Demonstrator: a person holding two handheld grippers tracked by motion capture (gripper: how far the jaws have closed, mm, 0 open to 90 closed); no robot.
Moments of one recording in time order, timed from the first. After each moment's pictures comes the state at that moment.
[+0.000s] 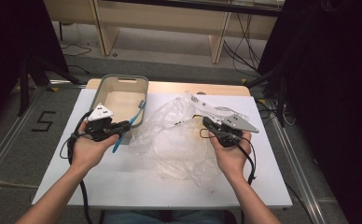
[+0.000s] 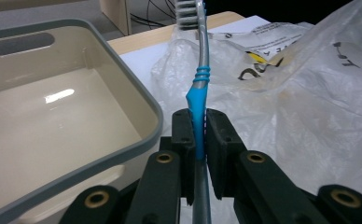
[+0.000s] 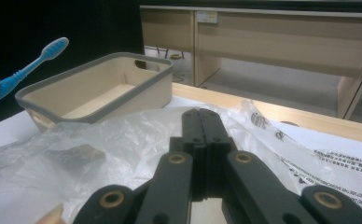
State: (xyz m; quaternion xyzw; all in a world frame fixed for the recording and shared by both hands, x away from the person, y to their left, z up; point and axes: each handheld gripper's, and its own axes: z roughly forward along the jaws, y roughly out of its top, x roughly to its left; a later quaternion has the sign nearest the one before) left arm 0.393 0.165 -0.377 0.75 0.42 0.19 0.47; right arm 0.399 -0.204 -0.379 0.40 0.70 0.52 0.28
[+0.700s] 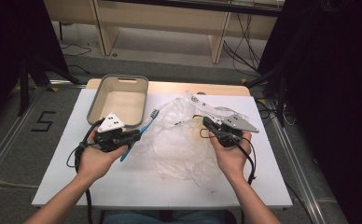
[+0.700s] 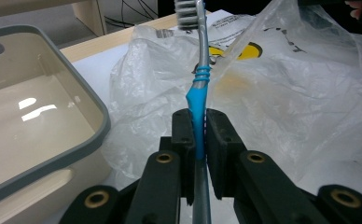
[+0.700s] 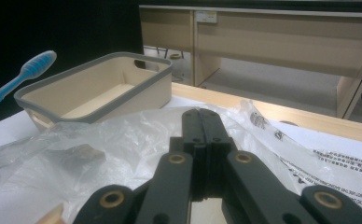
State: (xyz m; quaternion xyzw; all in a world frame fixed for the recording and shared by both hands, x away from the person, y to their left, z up) left arm 0.369 0.139 -0.376 0.77 0.37 0.18 0.48; right arm 0.399 -0.205 -0.379 0.40 0.70 0.52 0.28
